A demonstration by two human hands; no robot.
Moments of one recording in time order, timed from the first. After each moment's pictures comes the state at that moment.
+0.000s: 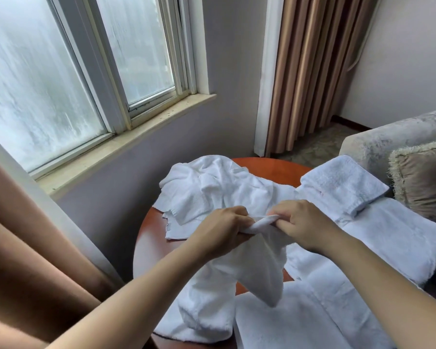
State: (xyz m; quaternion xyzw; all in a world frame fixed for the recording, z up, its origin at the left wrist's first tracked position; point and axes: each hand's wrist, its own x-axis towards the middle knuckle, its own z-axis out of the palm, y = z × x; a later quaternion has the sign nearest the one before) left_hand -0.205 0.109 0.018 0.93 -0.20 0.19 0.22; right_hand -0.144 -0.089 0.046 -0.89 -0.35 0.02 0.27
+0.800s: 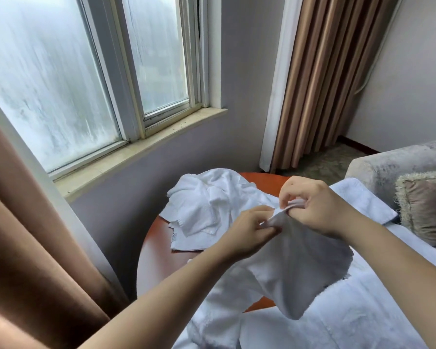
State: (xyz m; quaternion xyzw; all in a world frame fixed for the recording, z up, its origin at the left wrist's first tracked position) left_hand -0.191 0.088 0.043 0.86 -0.12 0.12 0.49; right_hand -0.129 -0.069 0.112 -0.84 -0.43 -0.06 0.33
